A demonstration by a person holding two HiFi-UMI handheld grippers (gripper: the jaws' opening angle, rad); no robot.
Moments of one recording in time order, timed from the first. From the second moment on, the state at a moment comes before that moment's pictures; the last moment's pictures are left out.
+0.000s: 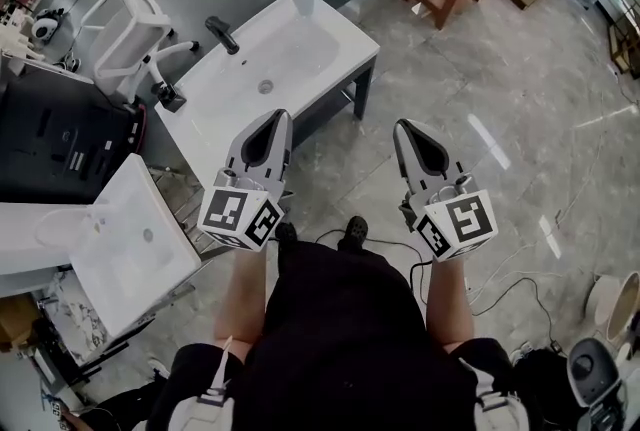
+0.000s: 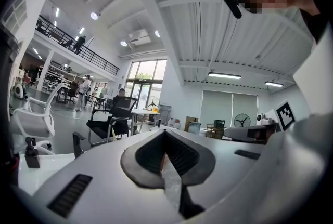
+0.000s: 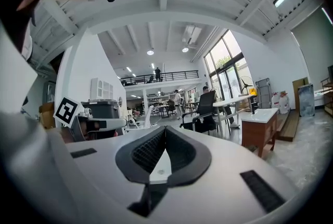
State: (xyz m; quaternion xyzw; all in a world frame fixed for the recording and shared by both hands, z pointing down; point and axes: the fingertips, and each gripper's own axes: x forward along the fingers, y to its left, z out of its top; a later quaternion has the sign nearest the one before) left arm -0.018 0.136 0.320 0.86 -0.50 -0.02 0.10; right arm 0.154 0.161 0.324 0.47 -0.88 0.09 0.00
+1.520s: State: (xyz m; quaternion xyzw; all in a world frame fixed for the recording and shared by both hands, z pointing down) left arm -0.075 -0.047 0.337 0.90 -0.42 -0.02 0.12; right arm 0.053 -0.019 0.329 0.52 -0.85 0.07 0.06
